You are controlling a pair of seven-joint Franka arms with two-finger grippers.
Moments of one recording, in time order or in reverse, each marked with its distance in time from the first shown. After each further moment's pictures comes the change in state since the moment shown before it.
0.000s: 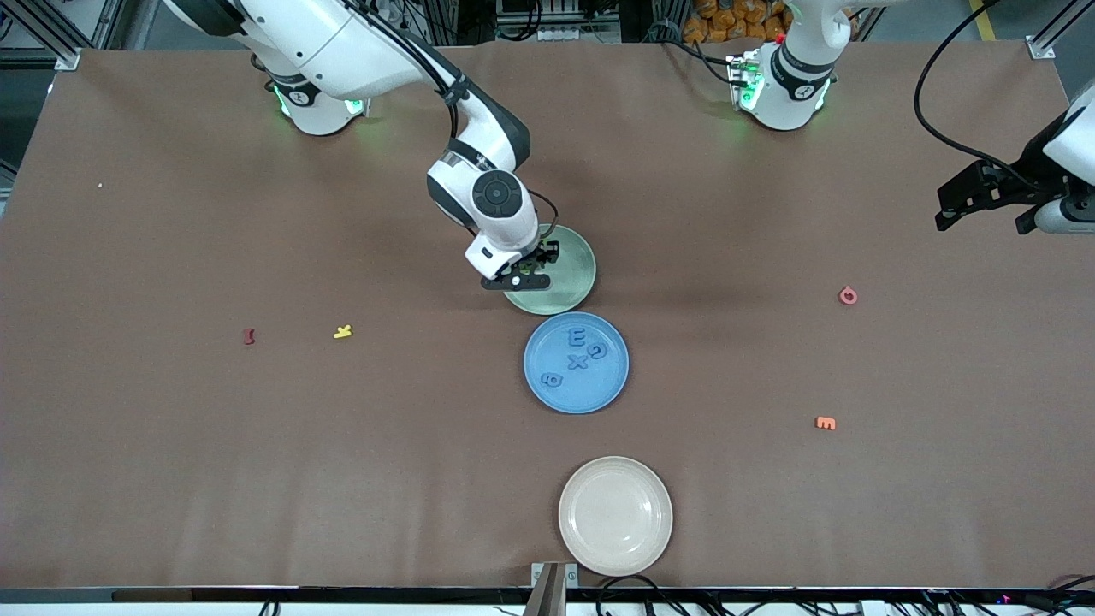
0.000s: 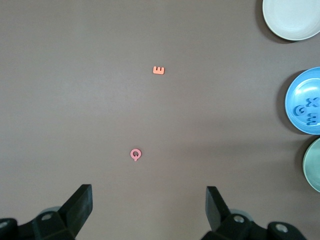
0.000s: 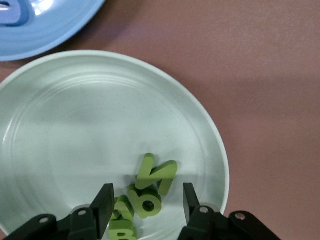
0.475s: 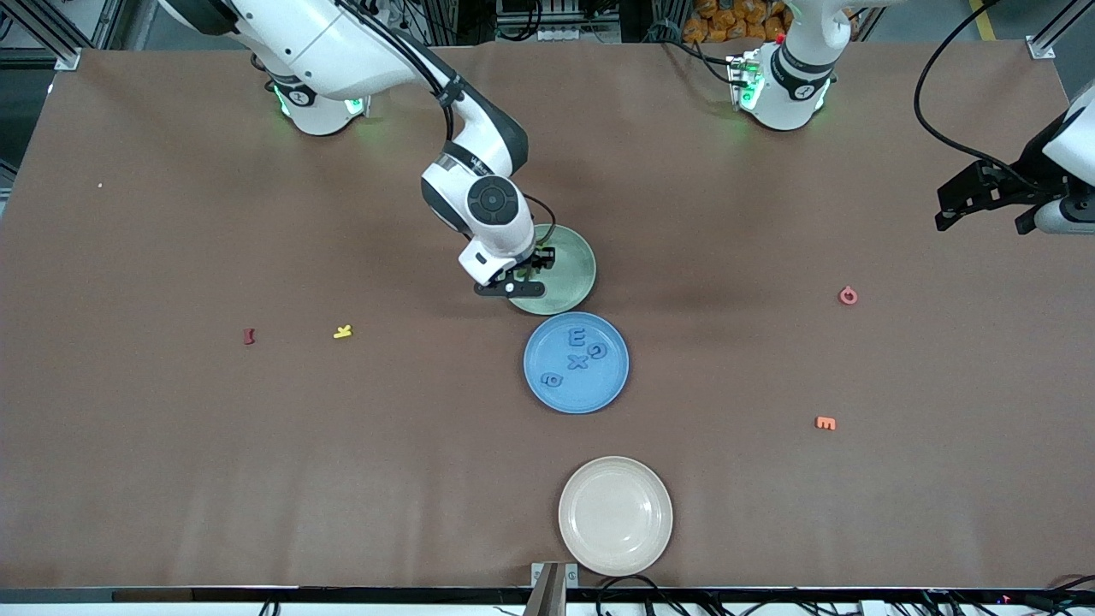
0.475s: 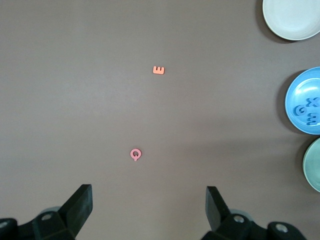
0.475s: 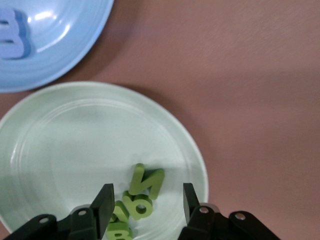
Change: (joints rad) left arm 0.000 0.000 0.000 0.000 0.000 0.000 0.000; right arm -0.023 -0.012 -0.001 0.048 0.000 -0.083 0.006
